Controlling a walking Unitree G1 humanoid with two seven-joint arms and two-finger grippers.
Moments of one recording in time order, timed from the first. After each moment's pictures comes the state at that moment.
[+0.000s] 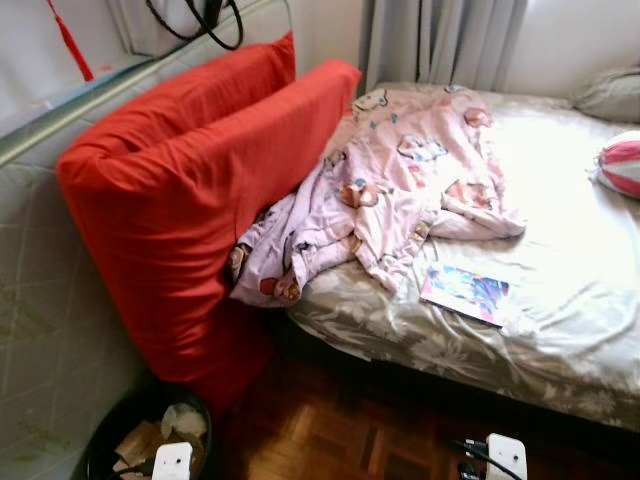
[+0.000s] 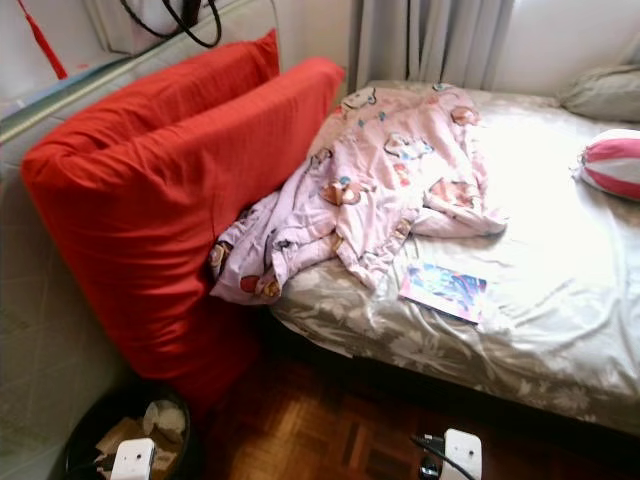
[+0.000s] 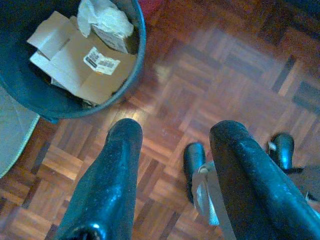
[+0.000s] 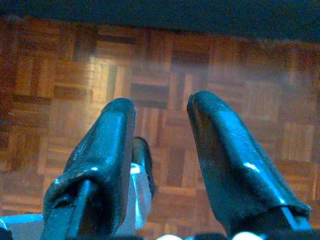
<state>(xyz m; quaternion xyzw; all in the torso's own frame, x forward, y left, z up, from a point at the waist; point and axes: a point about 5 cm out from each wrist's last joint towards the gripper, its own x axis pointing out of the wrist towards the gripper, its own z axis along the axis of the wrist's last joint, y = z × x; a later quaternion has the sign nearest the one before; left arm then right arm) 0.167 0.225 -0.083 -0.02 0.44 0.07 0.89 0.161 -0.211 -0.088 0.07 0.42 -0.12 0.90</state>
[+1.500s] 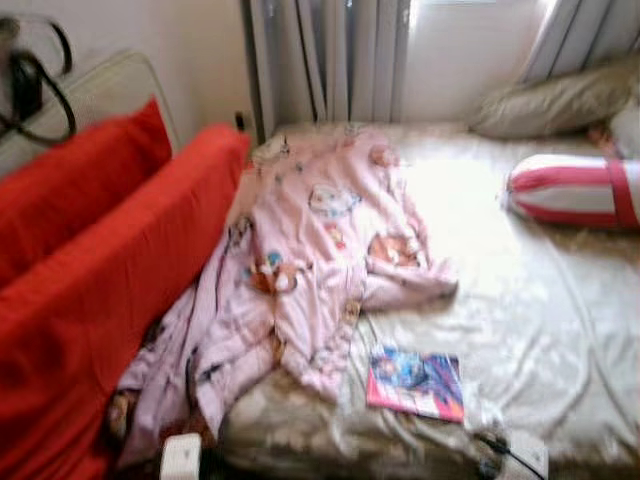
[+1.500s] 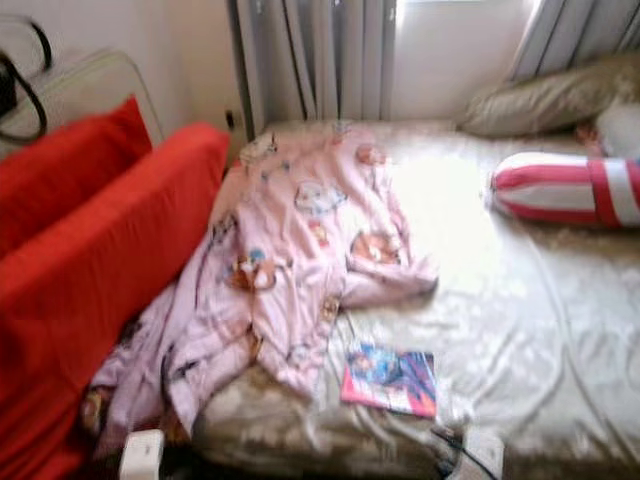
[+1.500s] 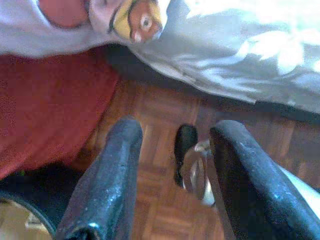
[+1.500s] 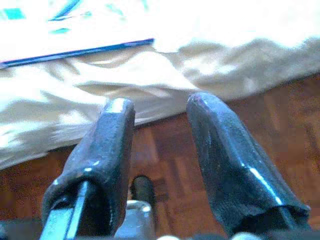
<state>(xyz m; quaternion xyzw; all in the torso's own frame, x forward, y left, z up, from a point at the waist) 0.171 0.223 -0.082 -0.03 0.44 0.07 0.90 0.172 -0.212 -0.083 0.11 0.40 -0.14 0.90</state>
